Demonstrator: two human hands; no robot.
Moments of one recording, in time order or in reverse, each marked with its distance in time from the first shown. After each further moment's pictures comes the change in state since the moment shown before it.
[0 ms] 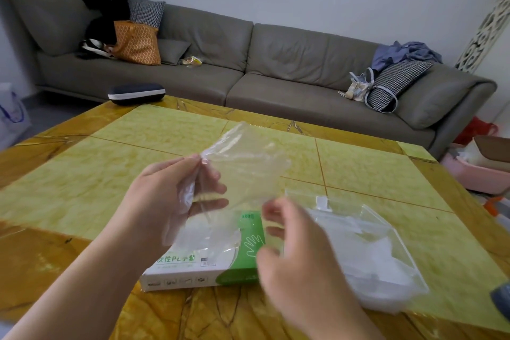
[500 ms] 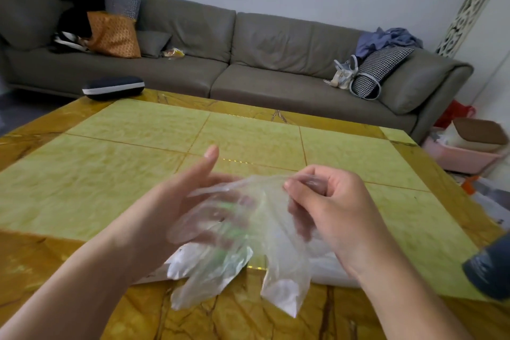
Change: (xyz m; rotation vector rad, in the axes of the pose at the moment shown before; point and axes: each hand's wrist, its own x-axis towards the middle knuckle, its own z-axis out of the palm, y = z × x) left_hand -0.028 -0.005 0.034 0.249 -0.325 -0.230; right_hand 0.016 0.035 -0.065 0.465 0.203 0.072
